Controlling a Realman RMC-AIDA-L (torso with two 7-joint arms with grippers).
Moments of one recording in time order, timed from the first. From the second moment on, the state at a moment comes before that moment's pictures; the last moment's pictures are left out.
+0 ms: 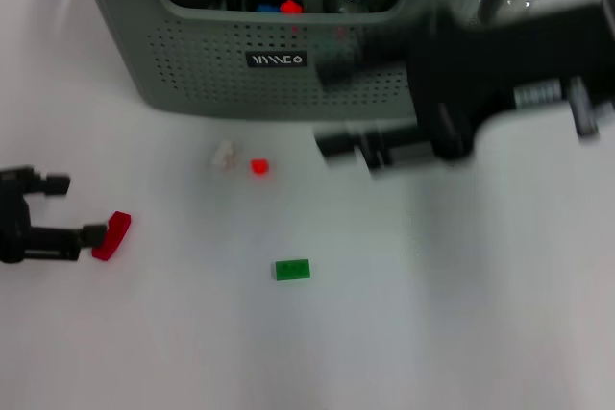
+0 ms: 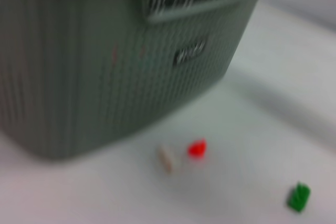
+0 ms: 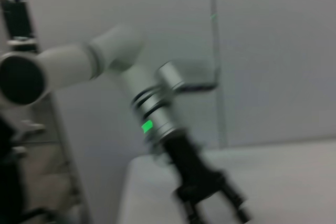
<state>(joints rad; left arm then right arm) -0.32 -2.15 0.40 1.24 2.41 1.87 -1.56 0.50 2.10 -1.20 -1.35 -1.73 -1.71 1.84</state>
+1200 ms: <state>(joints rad) -0.47 -2.17 1.30 1.43 2.86 1.63 -2.77 0.56 2.06 -1.09 -1.02 -1.99 -1.77 1.68</state>
